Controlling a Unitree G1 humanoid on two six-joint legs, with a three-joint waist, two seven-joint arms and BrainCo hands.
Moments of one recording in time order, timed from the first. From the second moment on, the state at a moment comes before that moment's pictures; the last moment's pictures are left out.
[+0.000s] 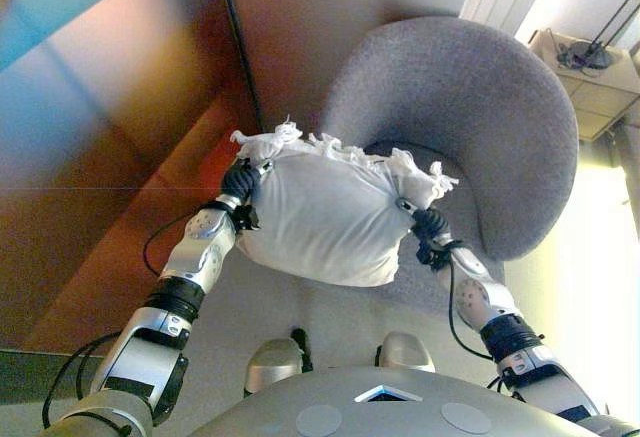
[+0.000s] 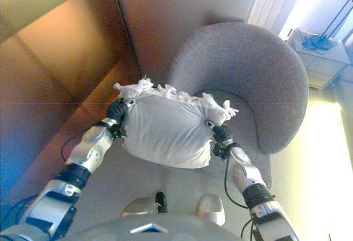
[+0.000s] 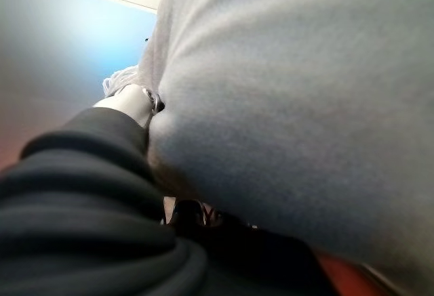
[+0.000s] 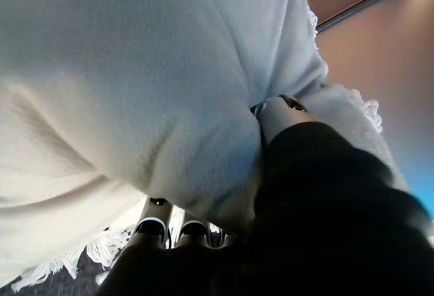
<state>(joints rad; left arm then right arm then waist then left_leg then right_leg) -0.29 0.41 -0.29 0.46 -0.60 -0.02 -0.04 -0.09 -0.33 0.29 0.40 0.78 0.04 -0.01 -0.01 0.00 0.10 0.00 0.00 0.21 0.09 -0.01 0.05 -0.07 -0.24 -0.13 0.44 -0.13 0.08</state>
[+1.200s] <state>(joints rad) -0.44 0.33 -0.34 0.50 -0.60 0.03 0.06 -0.27 -0.34 0.25 0.52 0.81 -0.05 -0.14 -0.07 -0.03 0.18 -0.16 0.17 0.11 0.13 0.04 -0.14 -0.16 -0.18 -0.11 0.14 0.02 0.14</state>
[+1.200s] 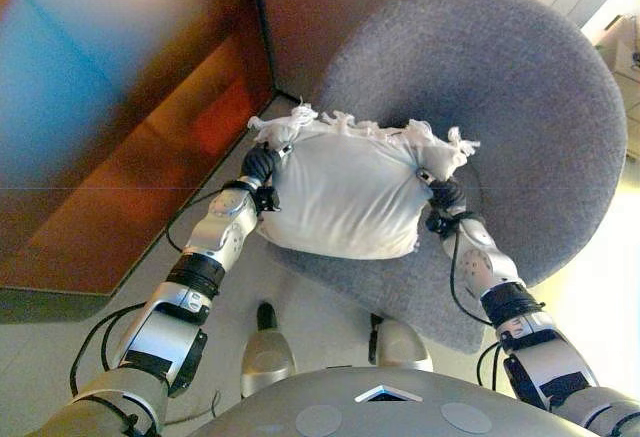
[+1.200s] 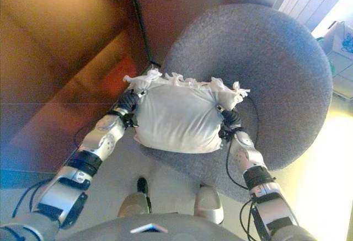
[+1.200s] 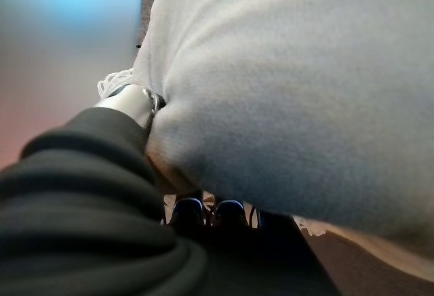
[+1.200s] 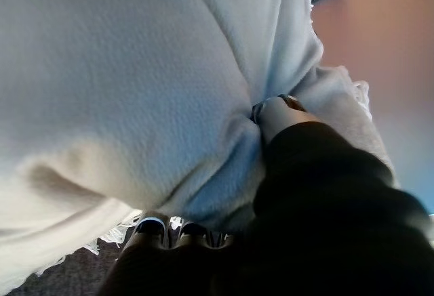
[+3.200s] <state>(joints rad) -0.83 0.29 -0.41 0.42 -0.70 0.07 0.28 -0.83 -0.54 0.21 0.77 0.90 0.04 -0.18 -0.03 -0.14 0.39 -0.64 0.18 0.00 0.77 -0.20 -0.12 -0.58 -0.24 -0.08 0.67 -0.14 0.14</state>
